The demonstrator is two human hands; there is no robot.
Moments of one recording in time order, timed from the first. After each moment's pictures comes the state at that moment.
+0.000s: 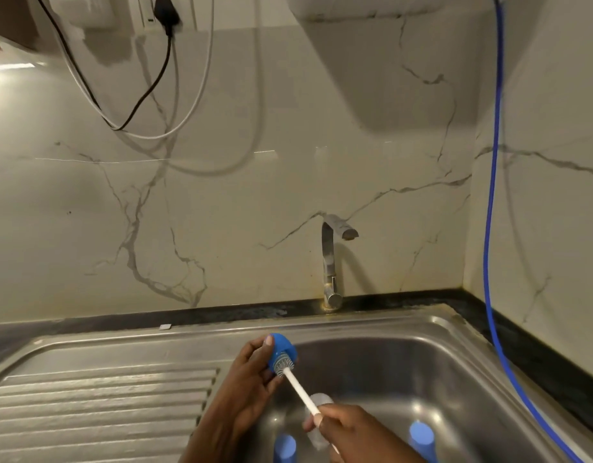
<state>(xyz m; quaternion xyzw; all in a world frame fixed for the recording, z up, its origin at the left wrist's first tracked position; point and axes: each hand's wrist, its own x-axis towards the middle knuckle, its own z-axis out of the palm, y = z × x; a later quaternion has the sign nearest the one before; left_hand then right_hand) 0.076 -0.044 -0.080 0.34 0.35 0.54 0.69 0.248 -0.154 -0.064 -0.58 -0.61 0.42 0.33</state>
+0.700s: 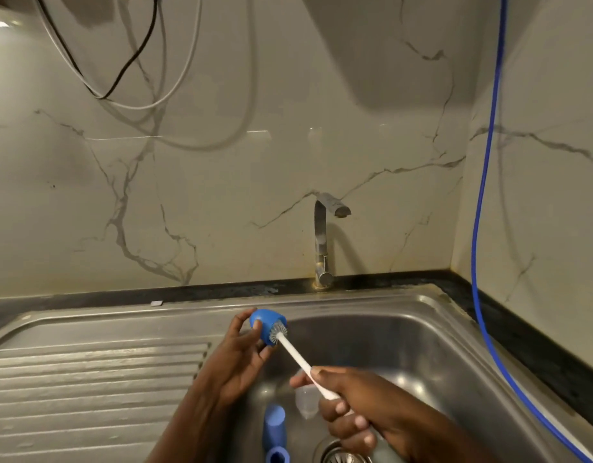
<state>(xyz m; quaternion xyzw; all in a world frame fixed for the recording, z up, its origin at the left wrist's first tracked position) 0.071 -0.039 -0.085 0.31 0.25 0.53 0.75 0.259 -0.163 -0.036 -0.49 -0.41 0.70 0.33</state>
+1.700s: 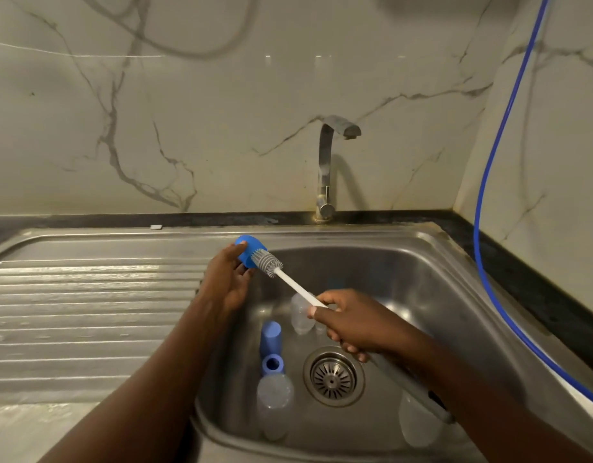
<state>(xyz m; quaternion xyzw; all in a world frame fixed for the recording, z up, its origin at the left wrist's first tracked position) 0.068 -0.027 -0.092 0.24 0.35 0.61 0.67 0.264 -0.166 -0.053 -0.60 -0.65 0.40 0.25</state>
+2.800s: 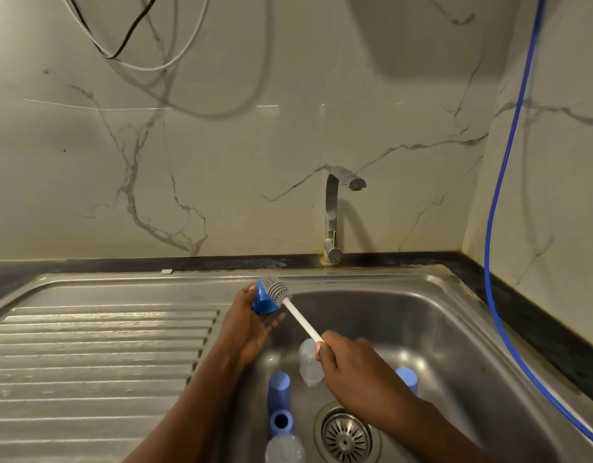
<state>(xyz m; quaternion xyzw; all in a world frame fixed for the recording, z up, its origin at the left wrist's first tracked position) 0.083 -0.031 -0.093 0.28 0.34 0.60 0.67 0.247 -0.154 -0.072 -0.64 -0.71 0.16 0.24</state>
